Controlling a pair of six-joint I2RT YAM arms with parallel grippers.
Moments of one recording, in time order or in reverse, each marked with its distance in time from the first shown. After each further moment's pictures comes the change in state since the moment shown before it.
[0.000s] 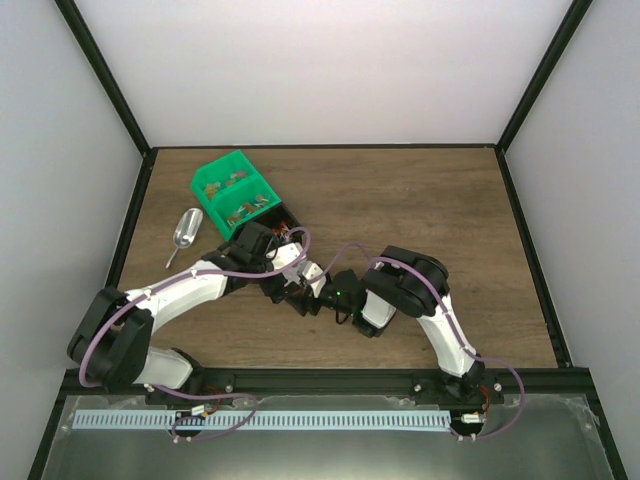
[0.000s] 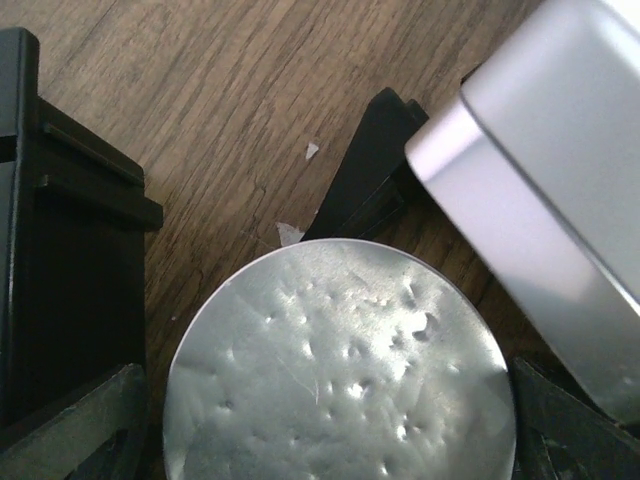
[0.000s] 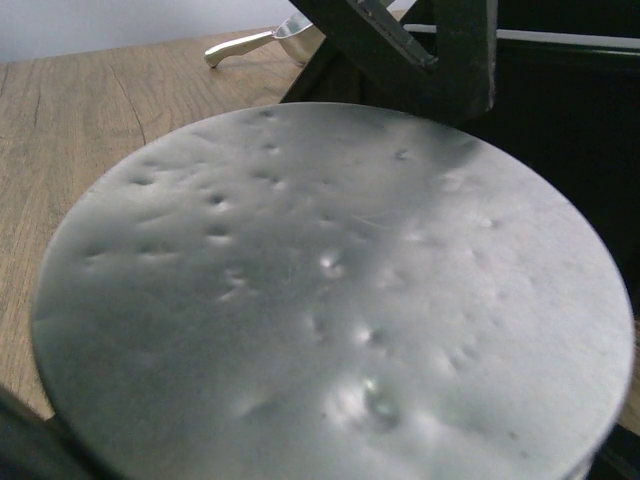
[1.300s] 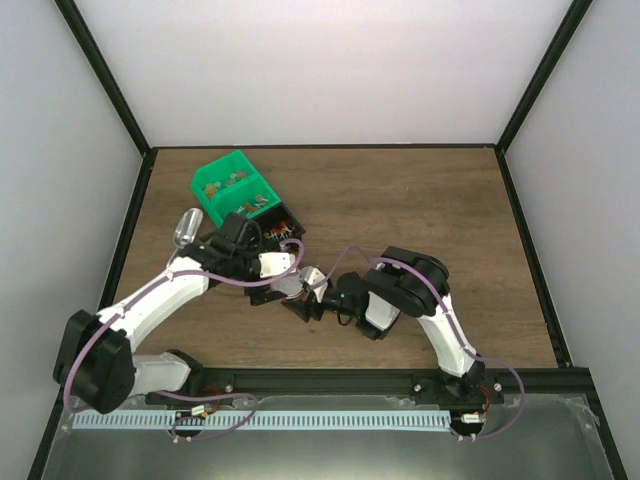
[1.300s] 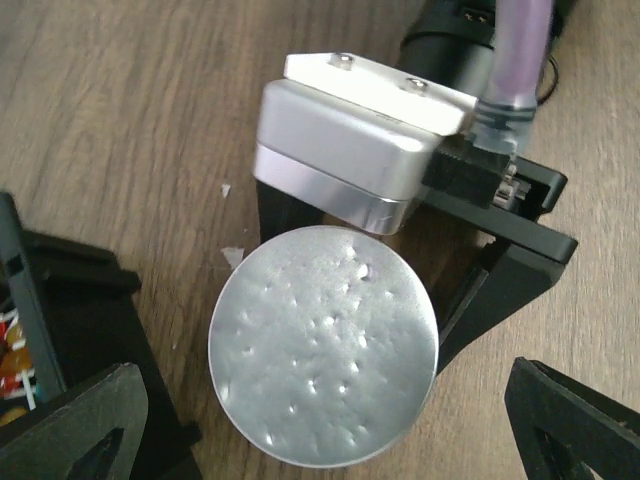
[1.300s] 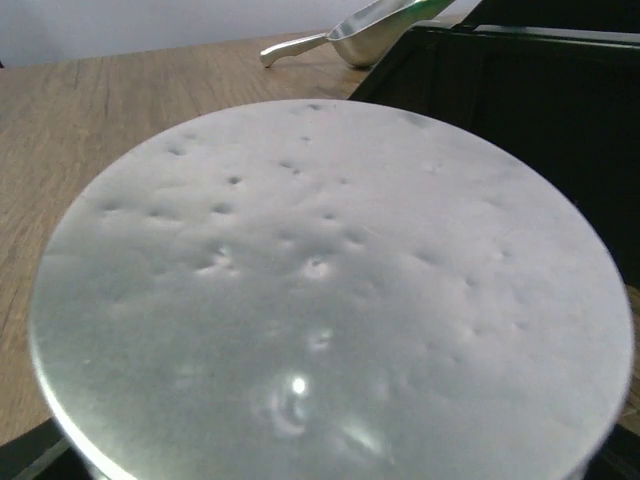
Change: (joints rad) left arm 0.084 -0.091 0.113 -0.321 0.230 0.508; right arm 0.002 -0.002 -0.043 0.052 -0.108 -0.019
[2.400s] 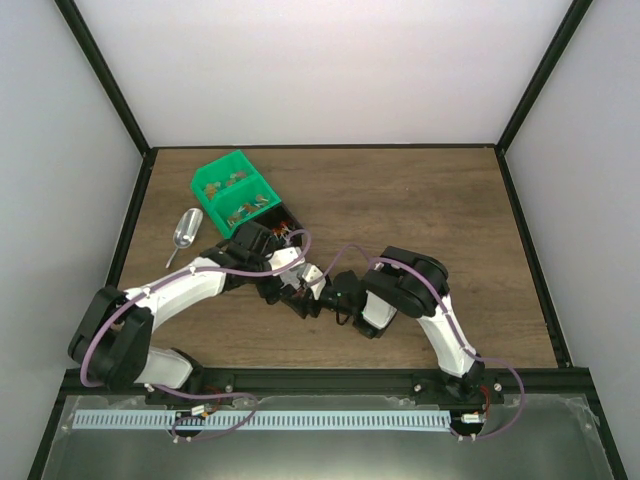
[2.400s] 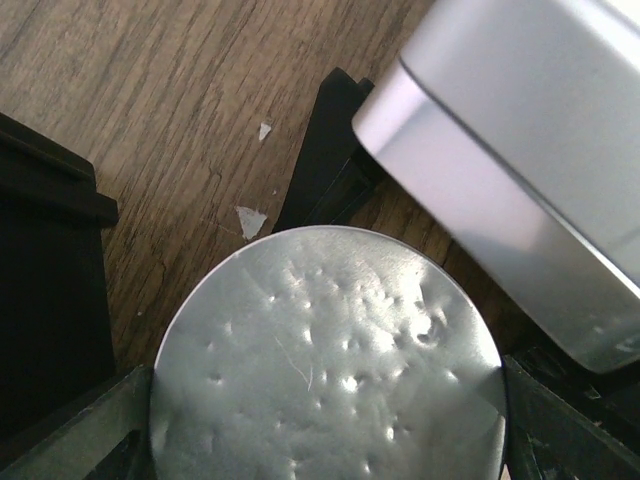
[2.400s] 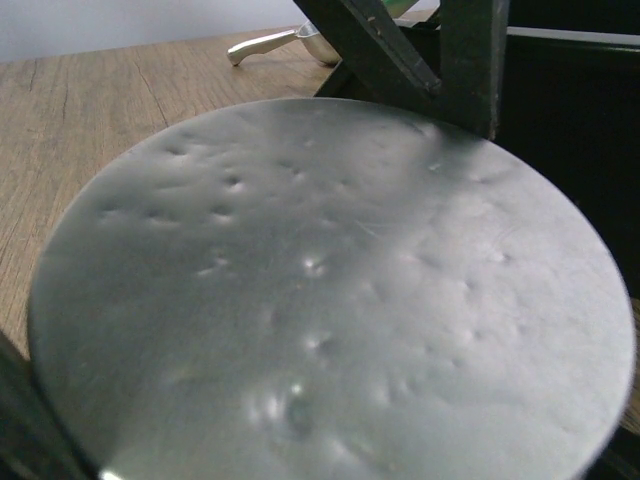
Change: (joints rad) left arm -0.060 0.098 -0.091 0.237 -0.150 -0.404; right arm 0.003 0.000 0.034 -0.044 0.071 0.010
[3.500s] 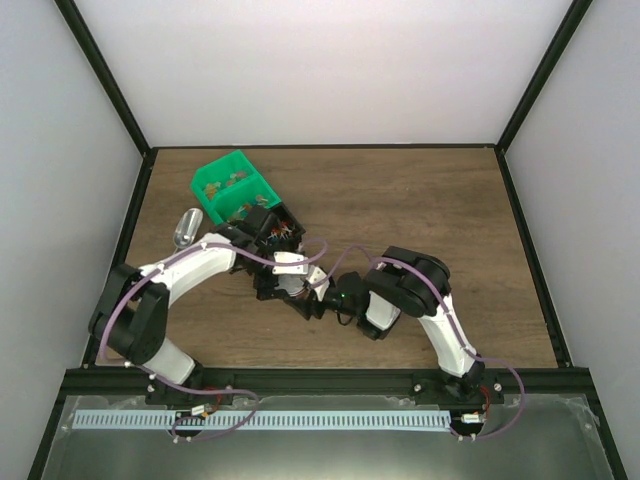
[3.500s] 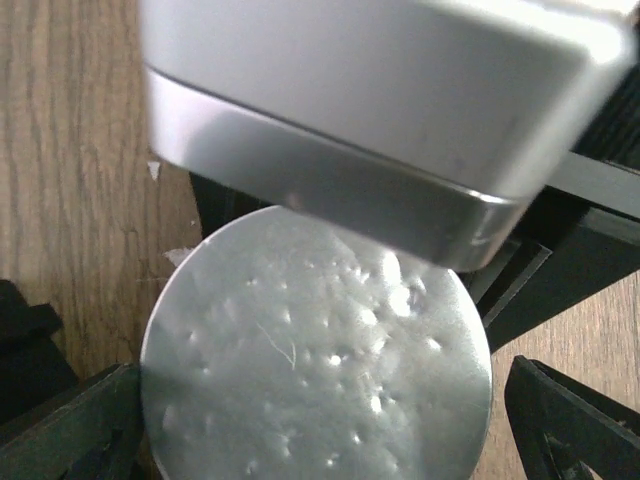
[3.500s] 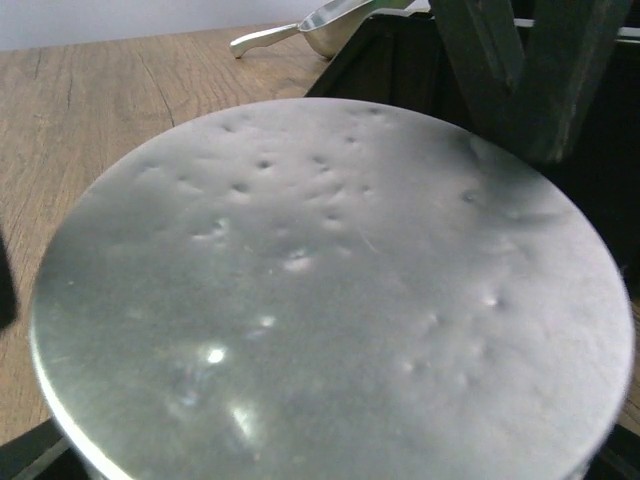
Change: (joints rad) left arm 0.040 0.176 0.231 -0.301 0.108 0.523; right arm -0.004 -0.008 -0.037 0.027 -0.011 -0.022
